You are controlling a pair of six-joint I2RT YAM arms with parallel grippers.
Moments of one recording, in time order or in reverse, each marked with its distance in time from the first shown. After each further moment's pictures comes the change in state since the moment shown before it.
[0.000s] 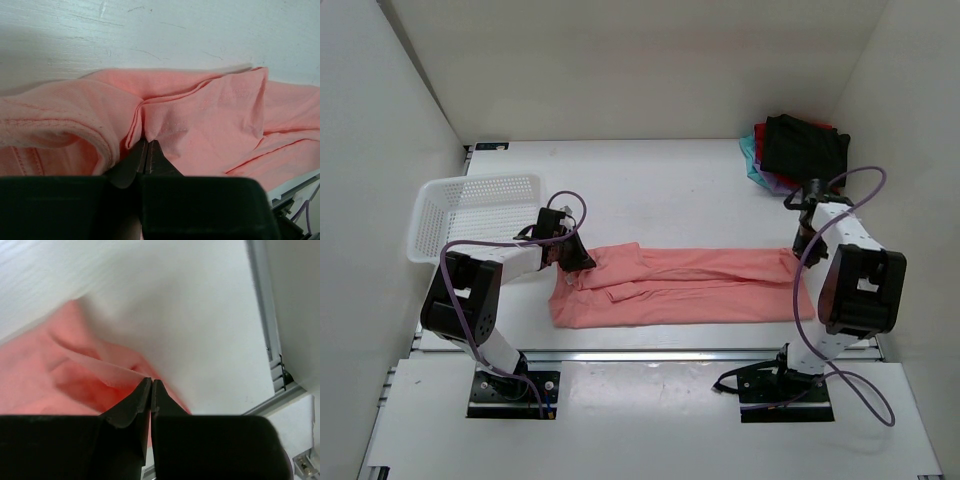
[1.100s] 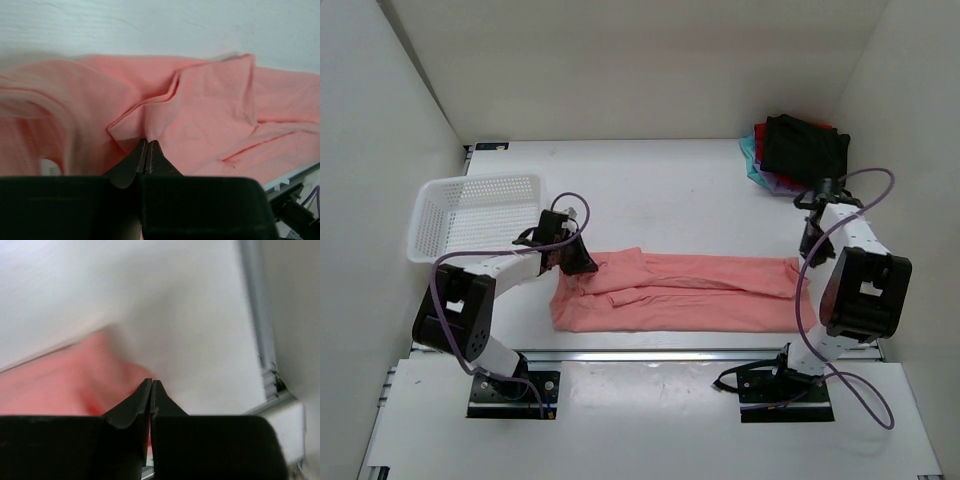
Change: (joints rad) left arm -0.032 -0.085 -0.023 -0.056 -0.004 0.031; right arm -0.116 -0.023 -0.008 0.006 -0.032 -0.087
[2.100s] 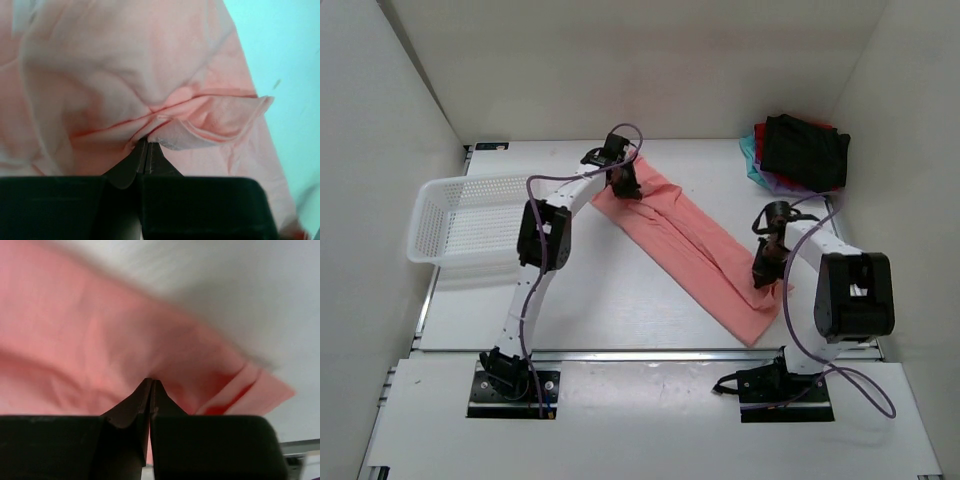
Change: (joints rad) left arm -0.106 0.923 1.309 -0.396 -0.110 -0.005; right arm 0.238 -0.006 -0.189 0.065 -0.294 0.222
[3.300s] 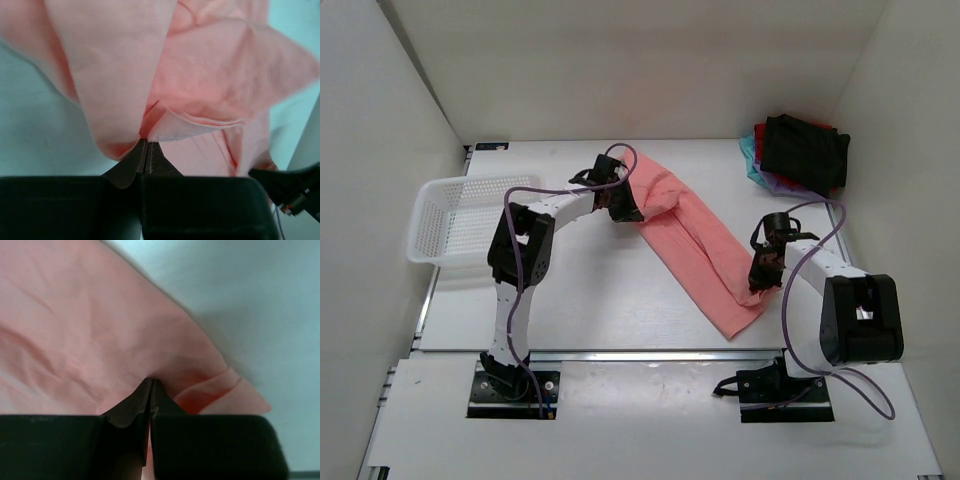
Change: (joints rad) left arm -0.017 -0.292 -0.430 0.226 0.160 -0.061; right arm 0.072 -0.171 -0.179 0.191 -0.038 0.041
